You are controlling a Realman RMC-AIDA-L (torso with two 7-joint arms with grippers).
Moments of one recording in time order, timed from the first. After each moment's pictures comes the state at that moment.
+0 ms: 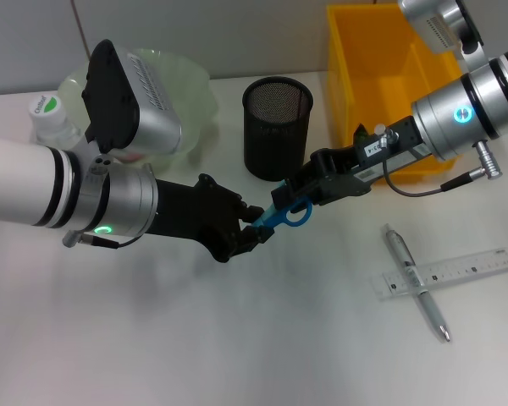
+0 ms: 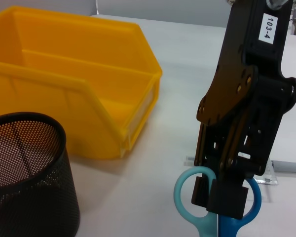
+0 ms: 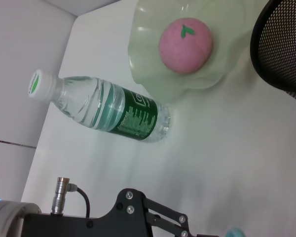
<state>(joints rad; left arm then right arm) -0.59 -2.07 1.55 1.03 1.98 1.13 -1.85 0.92 1.96 -0.82 -0.50 -2.27 -1.52 2.55</state>
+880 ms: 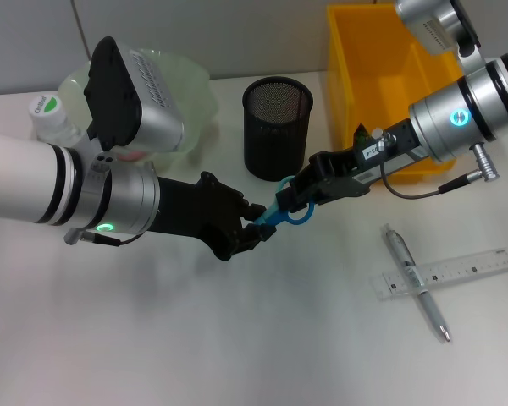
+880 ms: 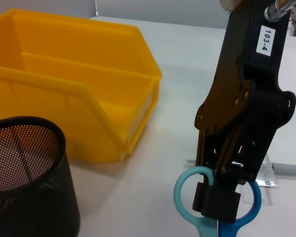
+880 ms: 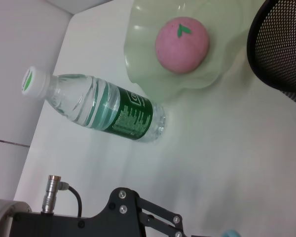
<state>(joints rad) -0.60 -2.07 1.55 1.03 1.98 1.13 -1.85 0.92 1.97 -0.82 -0.51 -2.29 -1.50 2.54</state>
